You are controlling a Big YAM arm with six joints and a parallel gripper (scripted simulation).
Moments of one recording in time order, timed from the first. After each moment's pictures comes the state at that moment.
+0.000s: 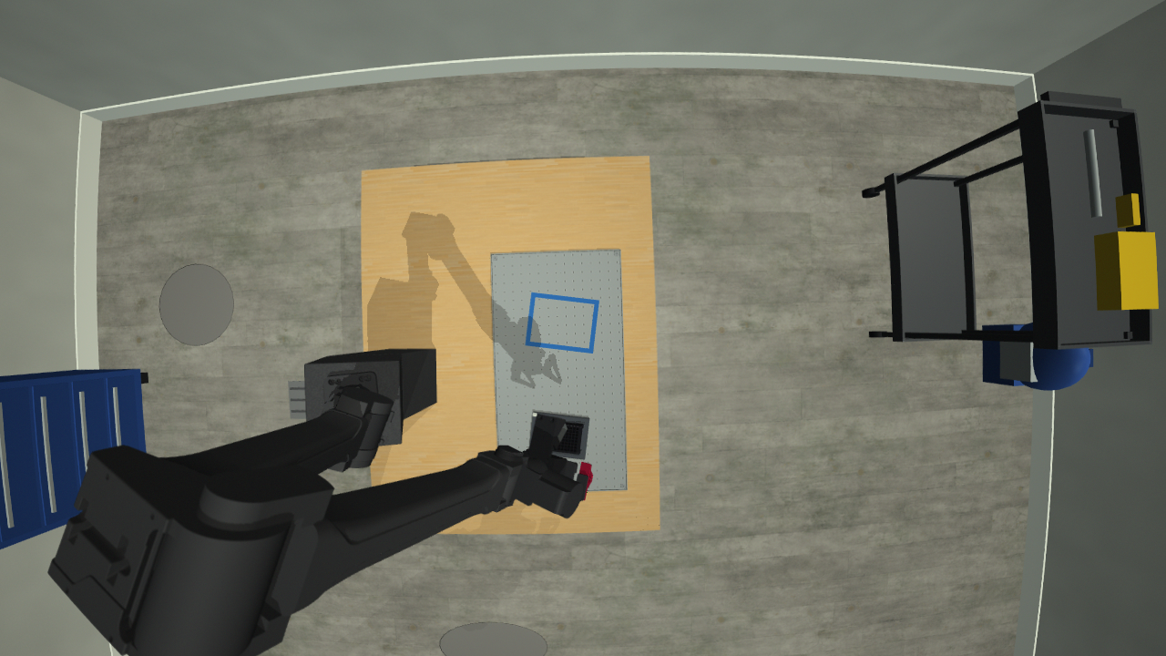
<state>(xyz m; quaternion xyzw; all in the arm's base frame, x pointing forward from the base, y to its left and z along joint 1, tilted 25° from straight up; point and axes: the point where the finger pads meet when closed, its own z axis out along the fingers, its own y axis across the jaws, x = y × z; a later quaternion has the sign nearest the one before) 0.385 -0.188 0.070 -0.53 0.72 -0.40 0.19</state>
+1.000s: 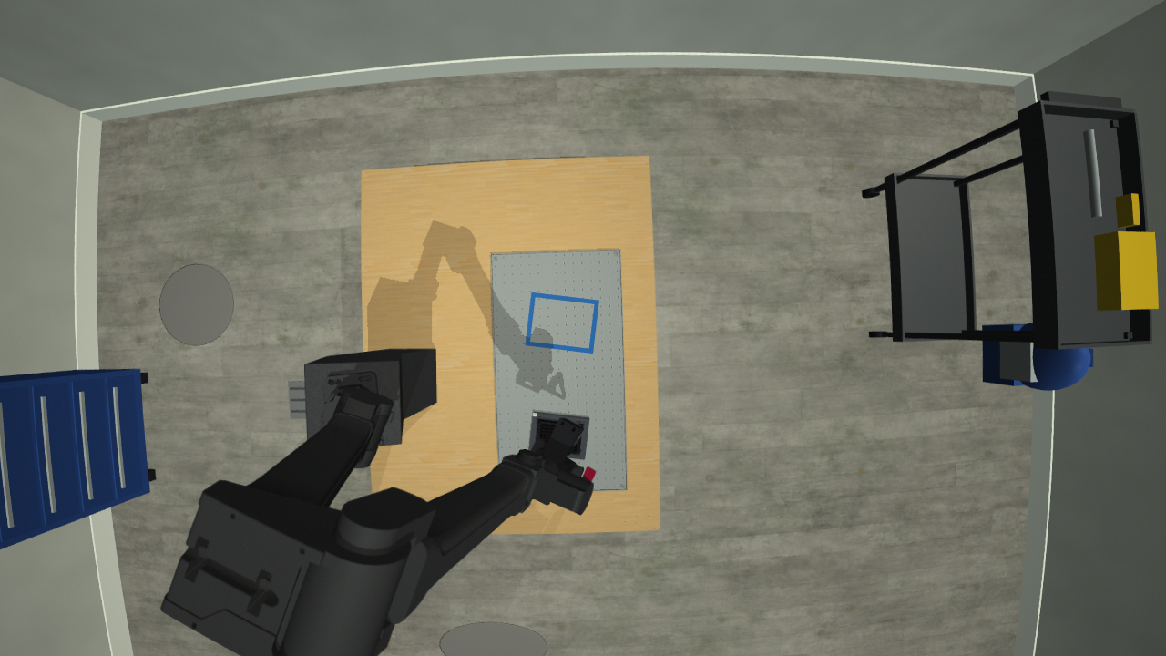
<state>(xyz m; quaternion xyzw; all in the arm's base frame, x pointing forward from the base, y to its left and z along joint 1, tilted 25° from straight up) 0.406 -0.194 0.023 -0.44 0.81 -0.30 0.23</state>
